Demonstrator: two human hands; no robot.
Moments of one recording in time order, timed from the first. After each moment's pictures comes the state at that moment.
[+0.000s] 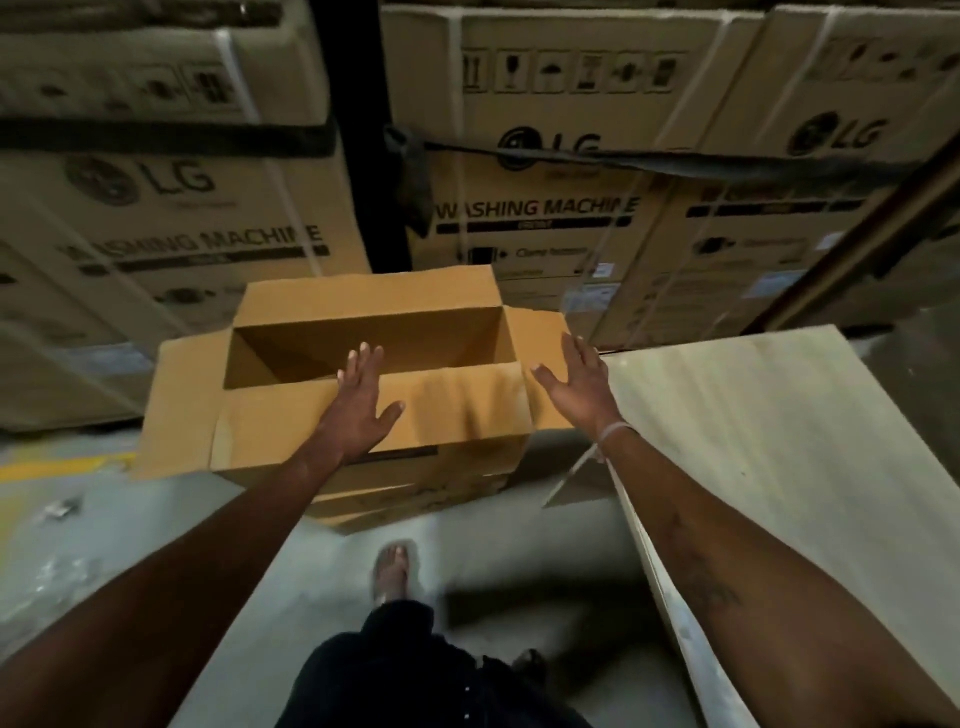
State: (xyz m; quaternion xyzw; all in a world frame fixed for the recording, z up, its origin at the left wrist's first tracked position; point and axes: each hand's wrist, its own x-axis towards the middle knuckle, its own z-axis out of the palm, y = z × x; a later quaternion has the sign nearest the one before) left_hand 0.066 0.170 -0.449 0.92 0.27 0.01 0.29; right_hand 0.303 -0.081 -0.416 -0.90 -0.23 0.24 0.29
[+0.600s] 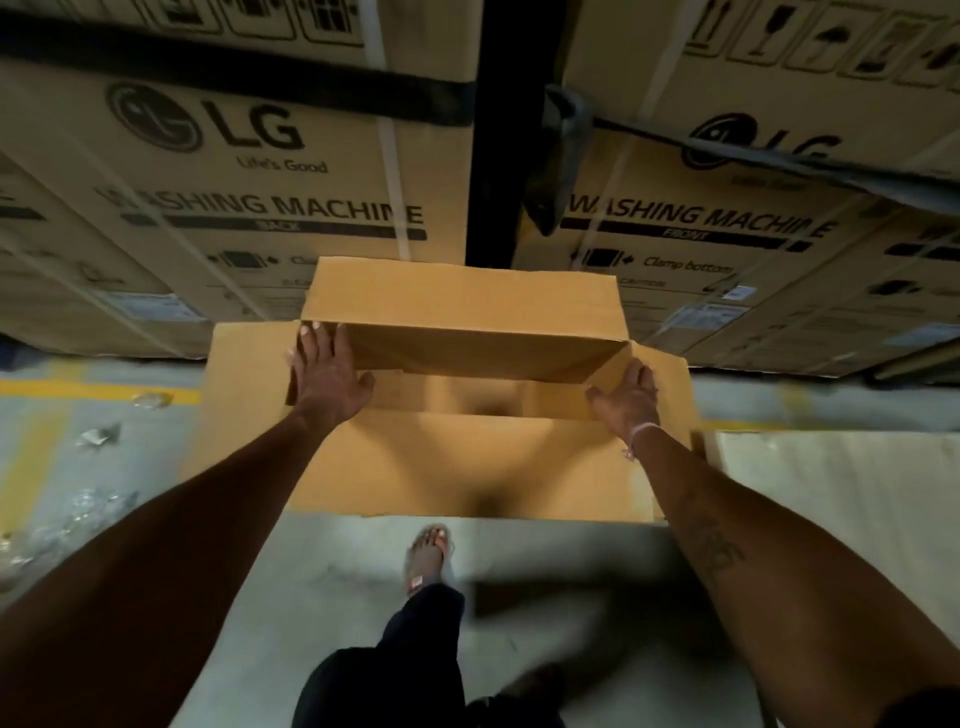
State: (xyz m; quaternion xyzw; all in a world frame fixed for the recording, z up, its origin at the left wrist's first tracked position) left_hand 0.062 0.399 -0.537 0.86 0.47 -0.11 0.18; right_hand 0.361 0.110 -0.526 -0.94 -0.12 0.31 0.12
